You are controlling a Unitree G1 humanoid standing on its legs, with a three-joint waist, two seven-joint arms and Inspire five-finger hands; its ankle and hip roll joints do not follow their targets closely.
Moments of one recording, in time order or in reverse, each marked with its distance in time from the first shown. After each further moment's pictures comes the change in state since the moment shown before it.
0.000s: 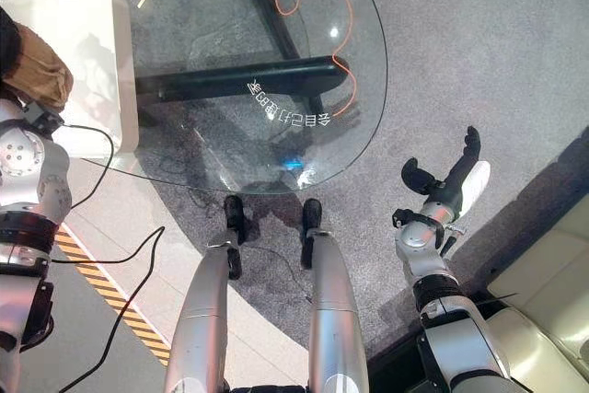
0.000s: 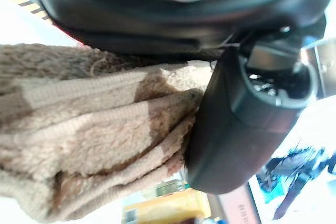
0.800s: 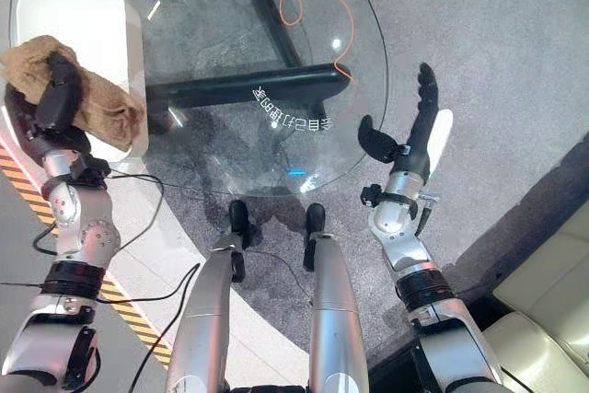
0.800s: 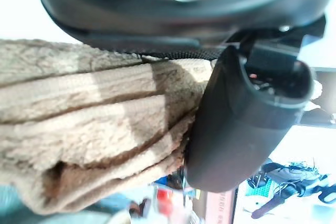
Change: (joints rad) left arm 0.289 -0.202 0.167 -0.301 -0.180 -0.048 -0.267; right arm 0.045 0.022 -0.002 -0.422 -0.132 0.113 0.027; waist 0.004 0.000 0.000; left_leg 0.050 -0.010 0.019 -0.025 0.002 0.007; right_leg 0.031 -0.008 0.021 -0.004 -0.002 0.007
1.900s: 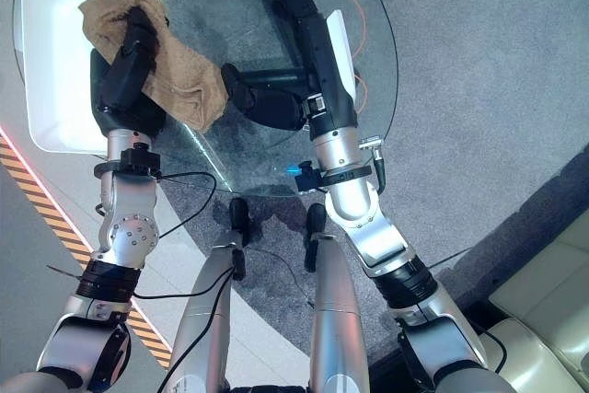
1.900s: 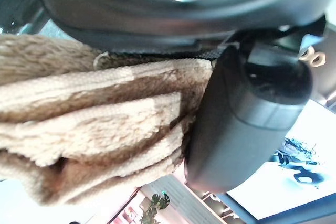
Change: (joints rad) left arm -0.011 -0.203 -0.111 -0.336 -0.212 0.159 -0.254; right arm -0.089 0.070 0.131 -0.627 -0.064 0.060 0.413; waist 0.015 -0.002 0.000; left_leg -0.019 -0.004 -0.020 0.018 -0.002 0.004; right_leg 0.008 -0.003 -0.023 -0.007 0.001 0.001
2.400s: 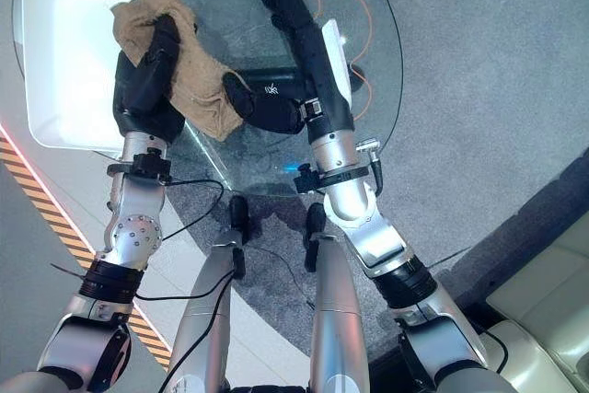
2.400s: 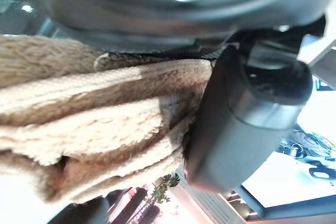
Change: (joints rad) left arm 0.000 -0.001 -0.033 0.000 -0.054 0.065 -0.113; right arm 0.000 0.000 0.009 0.001 0.009 0.005 0.014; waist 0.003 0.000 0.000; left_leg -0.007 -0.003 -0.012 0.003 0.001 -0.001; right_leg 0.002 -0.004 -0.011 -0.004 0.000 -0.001
